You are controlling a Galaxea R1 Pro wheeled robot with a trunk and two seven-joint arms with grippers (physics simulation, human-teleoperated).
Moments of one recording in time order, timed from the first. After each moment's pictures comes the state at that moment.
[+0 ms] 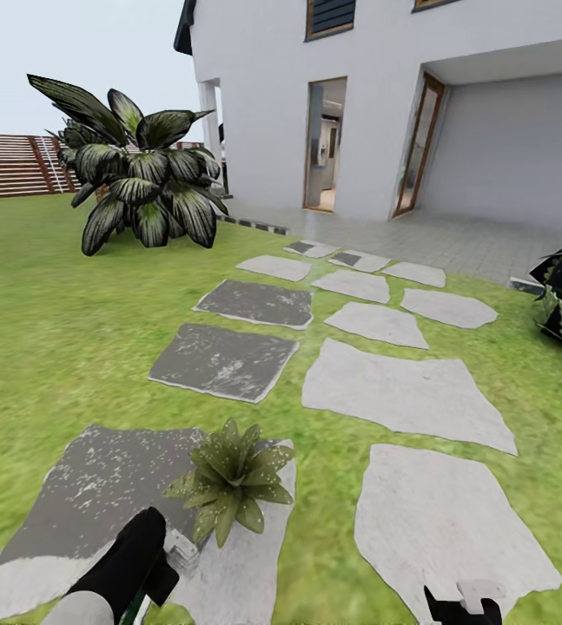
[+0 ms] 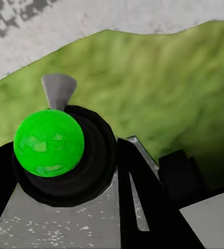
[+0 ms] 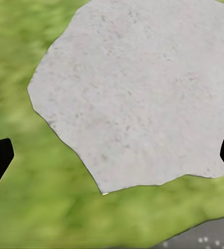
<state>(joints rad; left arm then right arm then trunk) -0.51 -0.01 0.05 -0.65 -0.92 0.85 -0.66 -0.34 -0.12 -0.64 -0.28 0.55 -0.39 0.17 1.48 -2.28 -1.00</state>
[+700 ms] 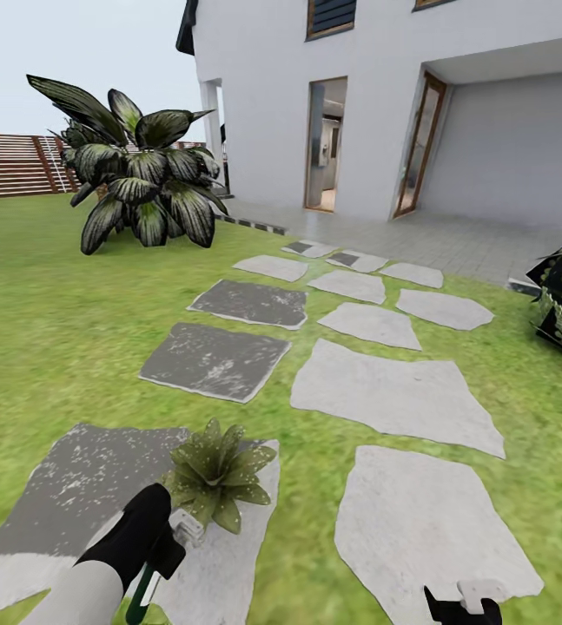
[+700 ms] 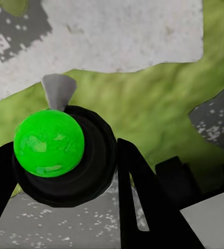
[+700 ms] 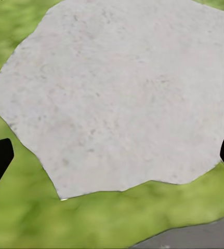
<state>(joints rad) -0.59 -0.01 0.04 -0.63 -0.97 0.88 -0.75 -0.34 -0.12 -0.64 -0.28 0.55 -0.39 0.17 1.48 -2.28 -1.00</state>
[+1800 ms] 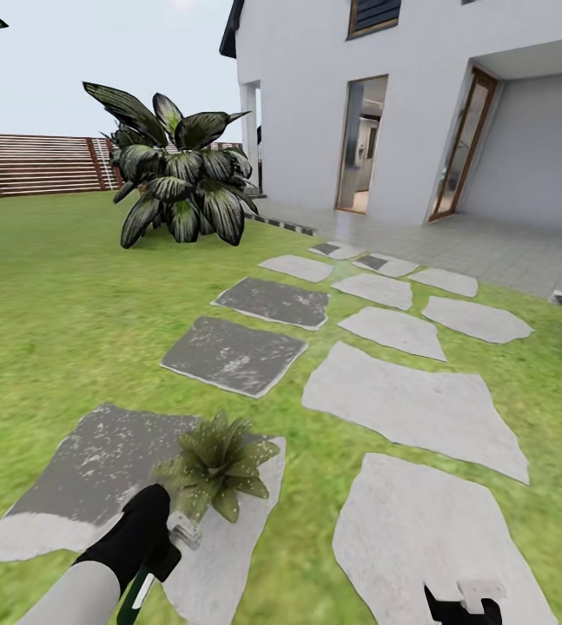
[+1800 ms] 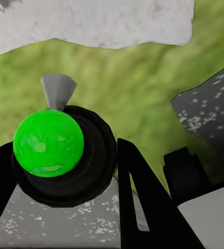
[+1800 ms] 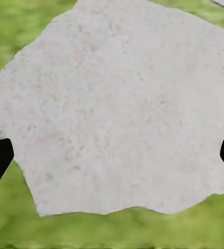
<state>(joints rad) -0.59 0.00 0.00 -0.63 -0.97 0.91 -0.75 -0.34 -0.12 -0.64 -0.28 0.55 -0.39 0.17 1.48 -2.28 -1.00</state>
